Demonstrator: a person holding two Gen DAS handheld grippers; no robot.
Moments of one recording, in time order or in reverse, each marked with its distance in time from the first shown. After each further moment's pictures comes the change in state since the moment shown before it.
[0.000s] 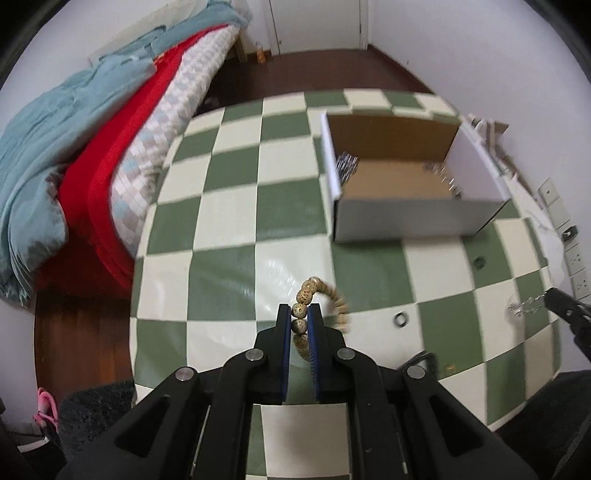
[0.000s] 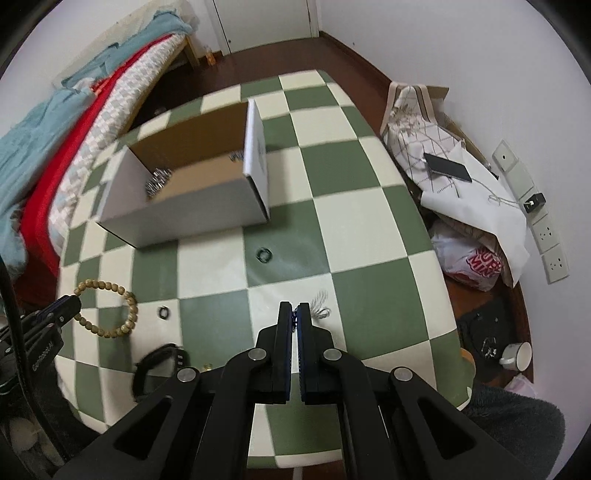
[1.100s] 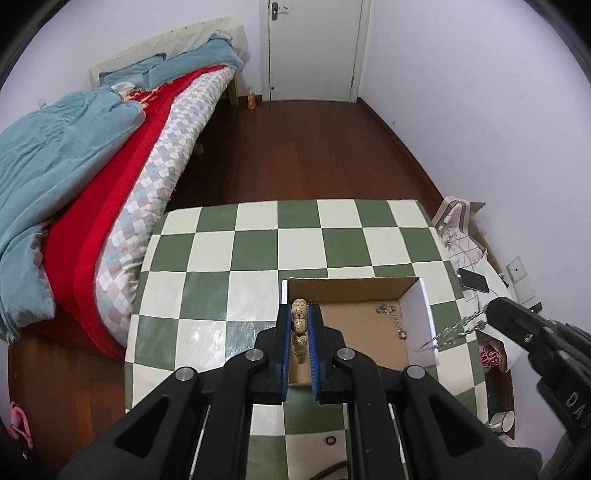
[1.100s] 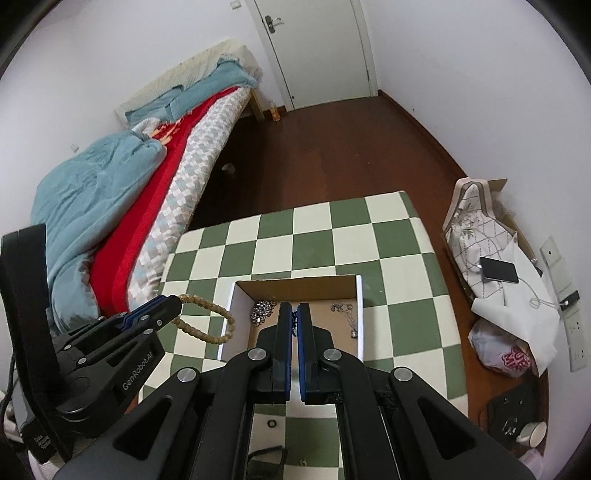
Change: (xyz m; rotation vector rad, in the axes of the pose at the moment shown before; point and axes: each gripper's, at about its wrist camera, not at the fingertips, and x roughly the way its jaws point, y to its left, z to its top) left arm -0.032 -0.004 0.132 -0.076 -0.147 -0.109; right arm -0.078 0.074 0.139 -0.099 -0.191 0.206
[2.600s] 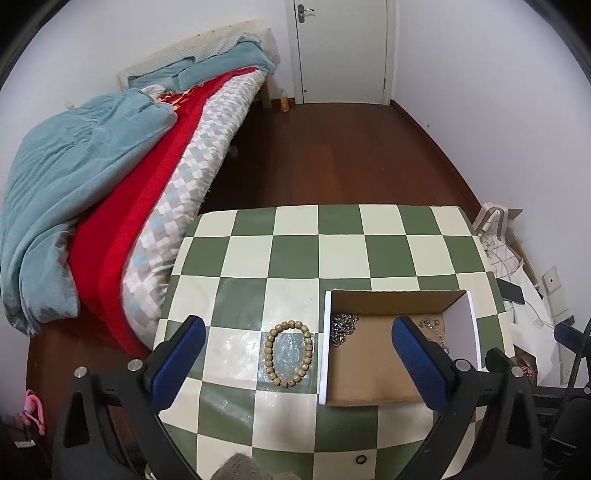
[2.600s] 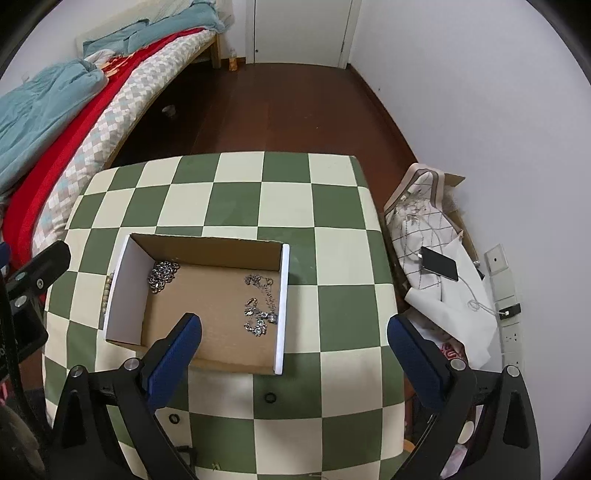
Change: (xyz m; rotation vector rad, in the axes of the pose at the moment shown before) left arm 0.013 0.015 0.002 -0.025 -0.028 0.145; right arm 0.071 -0.020 -0.008 -0.126 0.149 -0.326
